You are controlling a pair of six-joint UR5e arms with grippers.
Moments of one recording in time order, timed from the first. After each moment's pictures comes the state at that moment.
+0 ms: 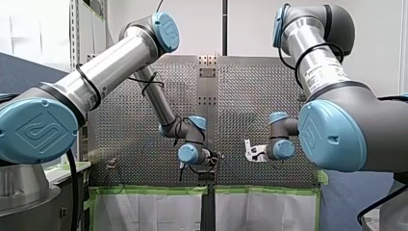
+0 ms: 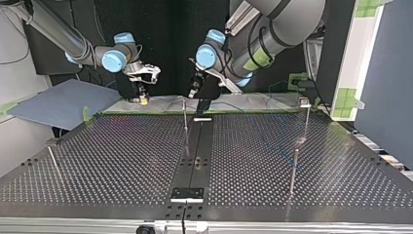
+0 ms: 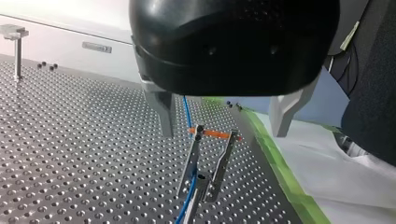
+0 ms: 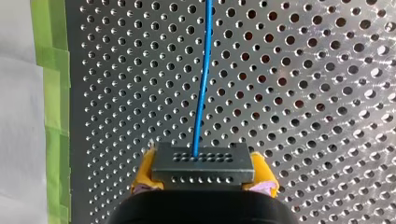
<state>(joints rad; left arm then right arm) -0.60 -2.42 -1.66 -2.46 -1.72 -1.61 1.86 -0.79 1.75 -0.68 1.37 1.45</state>
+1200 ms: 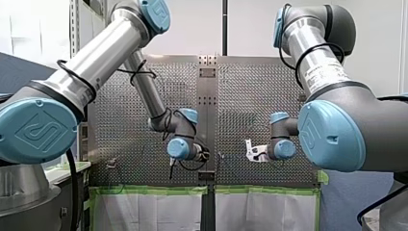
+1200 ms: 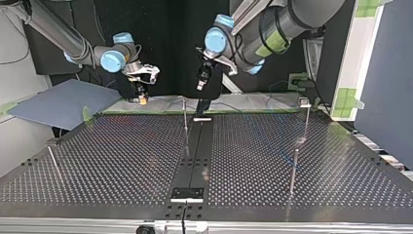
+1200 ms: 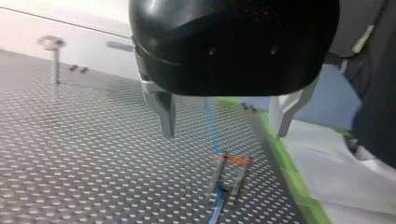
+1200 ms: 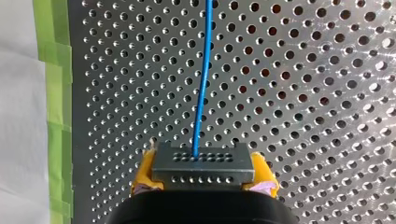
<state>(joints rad) -0.60 -2.26 -1.88 -2.38 -1.76 -1.66 1.86 -0.79 1.75 -0.68 1.37 1.45</state>
